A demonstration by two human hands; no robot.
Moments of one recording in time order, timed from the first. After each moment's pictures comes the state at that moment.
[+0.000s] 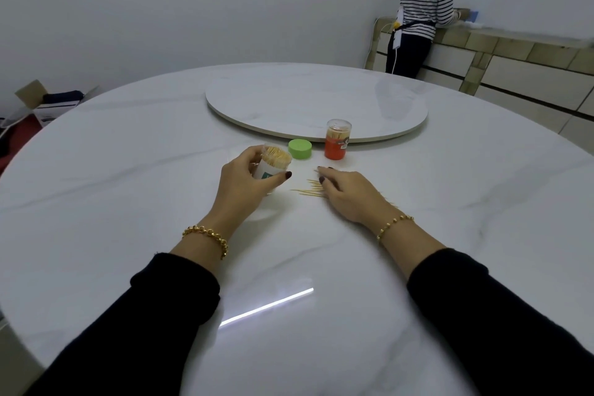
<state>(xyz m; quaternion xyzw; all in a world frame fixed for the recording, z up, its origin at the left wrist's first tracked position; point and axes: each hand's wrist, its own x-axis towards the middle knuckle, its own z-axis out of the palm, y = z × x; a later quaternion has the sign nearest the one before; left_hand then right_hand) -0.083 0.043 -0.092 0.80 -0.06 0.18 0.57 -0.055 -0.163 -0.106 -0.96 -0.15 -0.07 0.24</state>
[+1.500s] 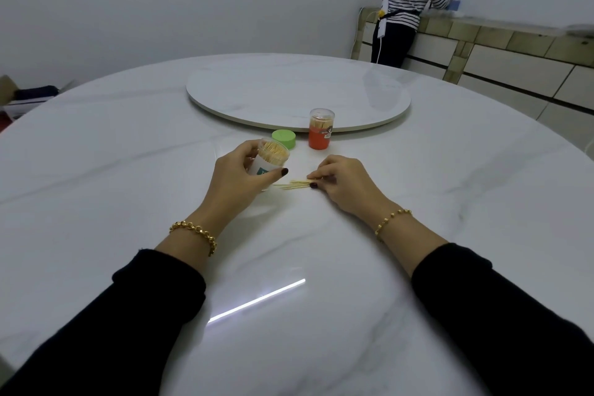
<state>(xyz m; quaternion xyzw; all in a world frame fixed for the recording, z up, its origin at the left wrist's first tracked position) -0.092 0.027 -0.090 0.82 -0.10 0.16 0.54 -0.059 -0.180 -0.108 -0.93 -0.20 -0.16 0.27</state>
